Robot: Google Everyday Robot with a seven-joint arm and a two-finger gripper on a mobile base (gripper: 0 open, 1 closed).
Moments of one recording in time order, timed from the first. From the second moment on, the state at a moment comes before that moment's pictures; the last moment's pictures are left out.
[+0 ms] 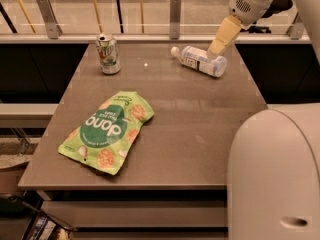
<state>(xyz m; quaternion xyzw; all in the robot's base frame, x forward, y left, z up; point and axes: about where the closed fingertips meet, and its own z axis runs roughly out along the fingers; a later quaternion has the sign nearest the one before) 0.685 -0.197 0.950 -0.41 0.90 0.01 0.17</state>
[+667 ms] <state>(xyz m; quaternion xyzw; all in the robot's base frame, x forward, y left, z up) 0.708 -0.186 0.924 -0.44 0.88 0.03 0.17</state>
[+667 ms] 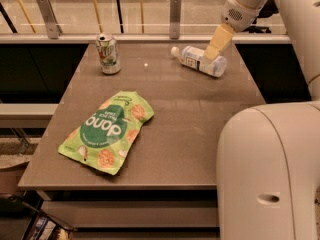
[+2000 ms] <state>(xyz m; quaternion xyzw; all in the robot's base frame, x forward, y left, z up) 0.739 -0.172 0.884 -0.45 0.88 0.03 0.16</state>
